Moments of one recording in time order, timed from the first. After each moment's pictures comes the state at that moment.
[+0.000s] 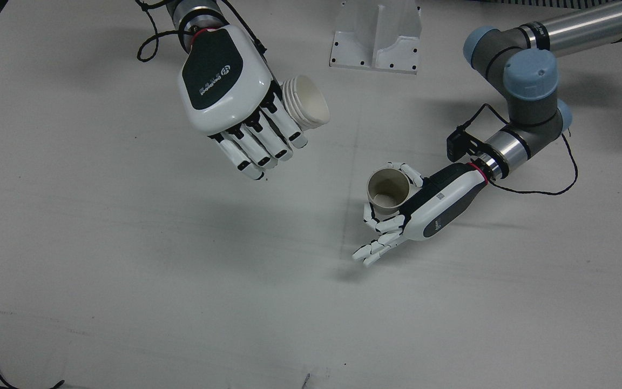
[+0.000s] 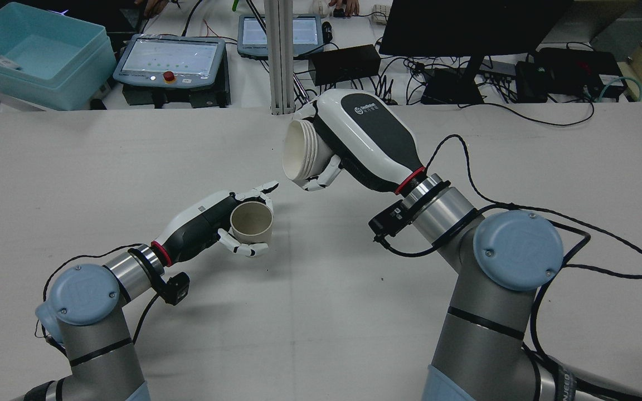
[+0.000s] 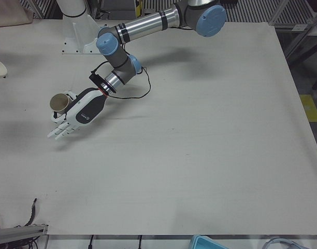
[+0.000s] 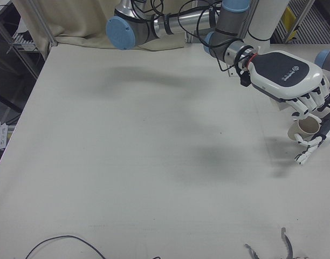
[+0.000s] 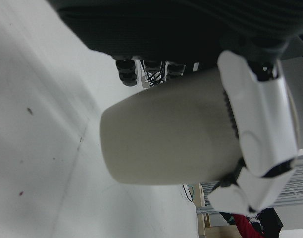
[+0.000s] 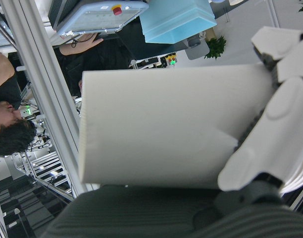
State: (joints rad) left arm -0.50 -2.09 -1.68 0.27 1.26 0.52; right arm 0.58 -0.96 2.01 -3.55 -1.05 -1.62
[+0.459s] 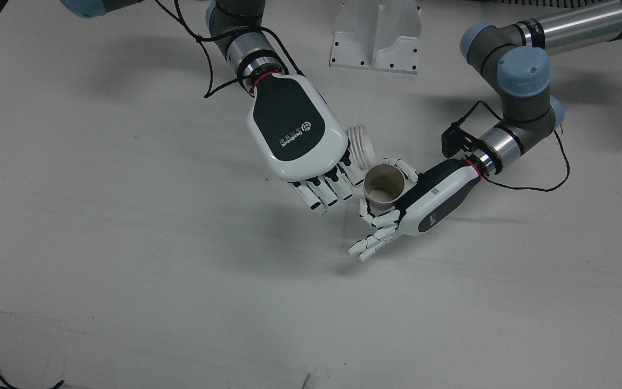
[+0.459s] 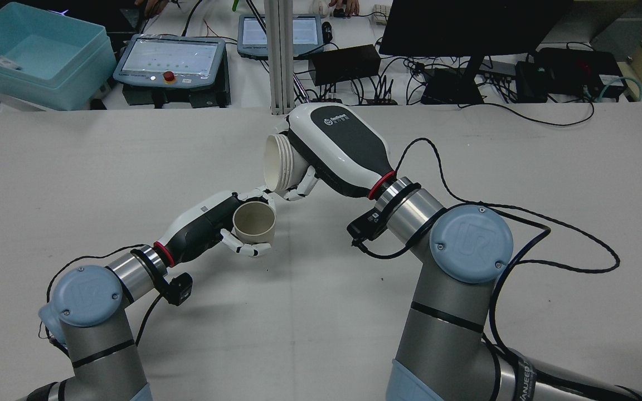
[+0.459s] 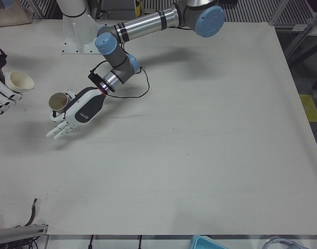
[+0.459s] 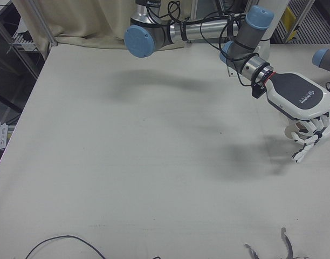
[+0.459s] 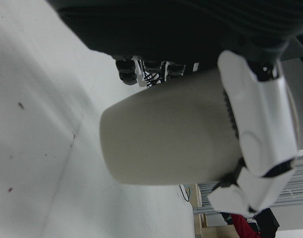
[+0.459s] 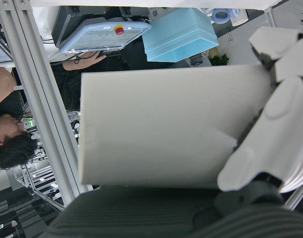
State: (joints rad) left arm -0.50 -2.10 -1.68 0.27 1.25 0.52; right arm 0.57 -0.88 1.93 -3.61 -1.07 -1.63
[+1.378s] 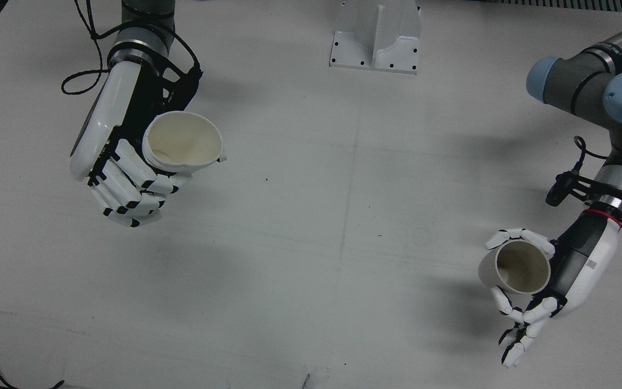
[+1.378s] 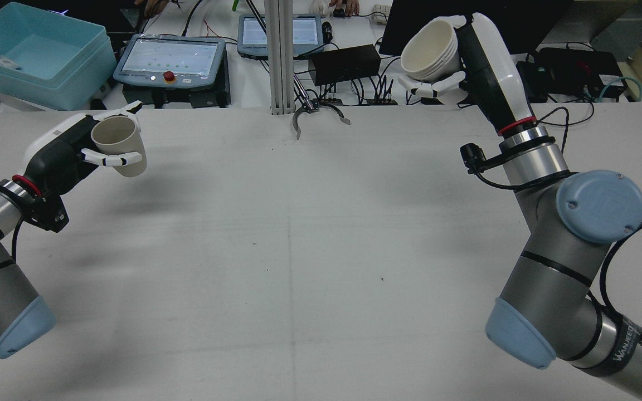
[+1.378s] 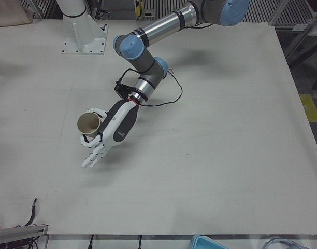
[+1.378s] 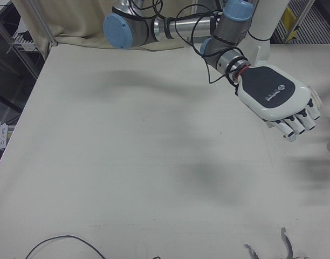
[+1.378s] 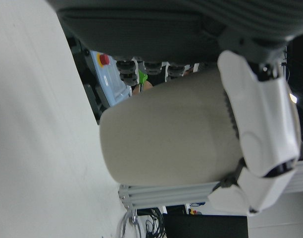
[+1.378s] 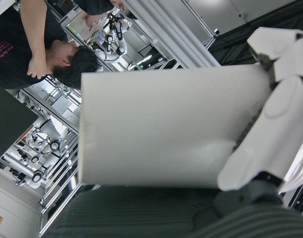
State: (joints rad) left arm -0.82 -1.92 -1.71 0.30 1.26 0.31; right arm 0.78 -1.14 2.02 -3.43 -0.80 -1.09
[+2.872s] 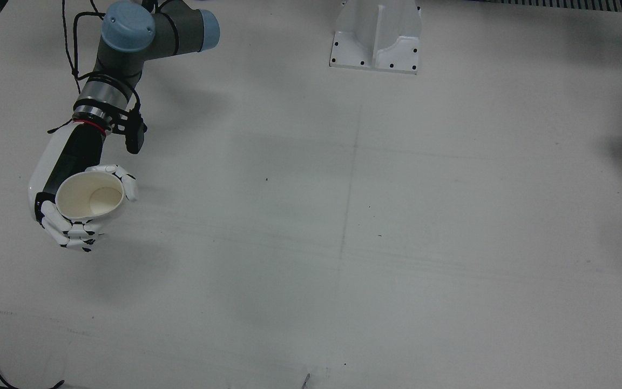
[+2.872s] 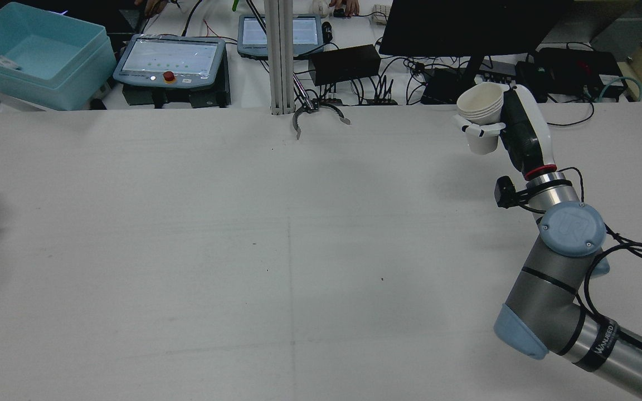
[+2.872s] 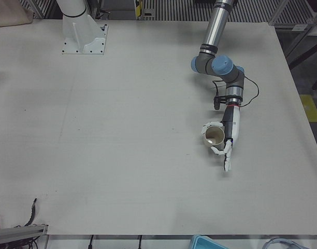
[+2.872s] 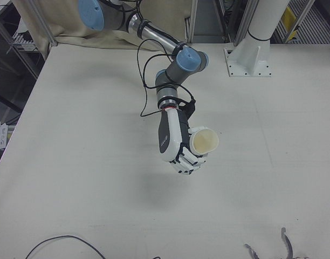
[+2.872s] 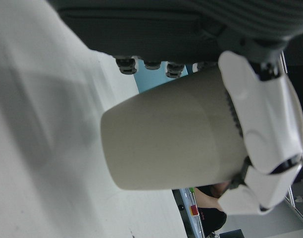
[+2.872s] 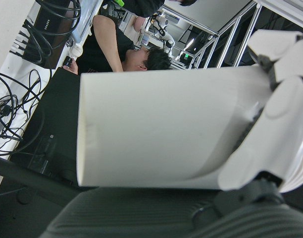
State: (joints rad) left arm -0.90 -1.56 -1.32 -0.30 1.11 0.33; right arm 0.77 -1.27 1.77 -3.41 -0.74 -0.55
